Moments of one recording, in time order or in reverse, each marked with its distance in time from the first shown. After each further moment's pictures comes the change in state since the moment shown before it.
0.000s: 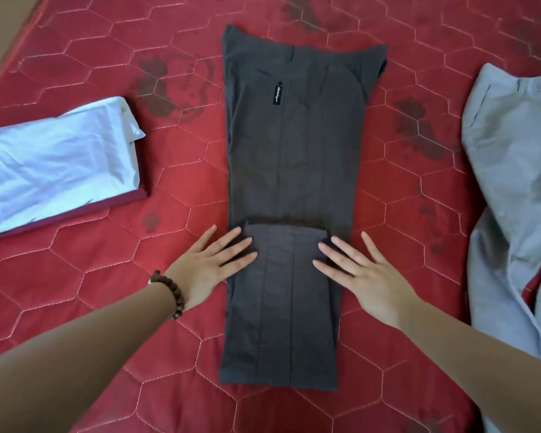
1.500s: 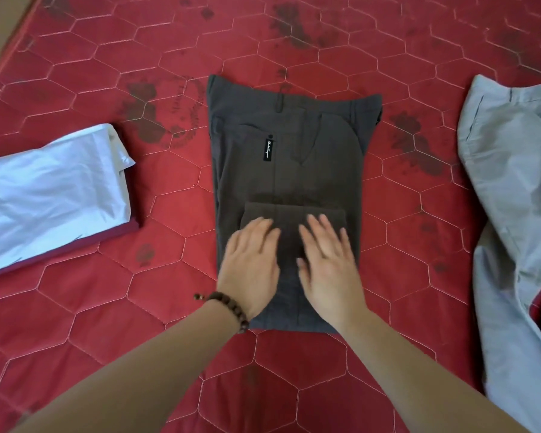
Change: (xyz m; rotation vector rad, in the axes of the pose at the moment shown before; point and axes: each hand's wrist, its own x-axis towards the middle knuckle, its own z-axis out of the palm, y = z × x) left_hand 0.089 0.040 -0.057 -0.319 0.315 -0.477; right_hand 0.092 -0.042 -0.045 0.428 0.321 0.567
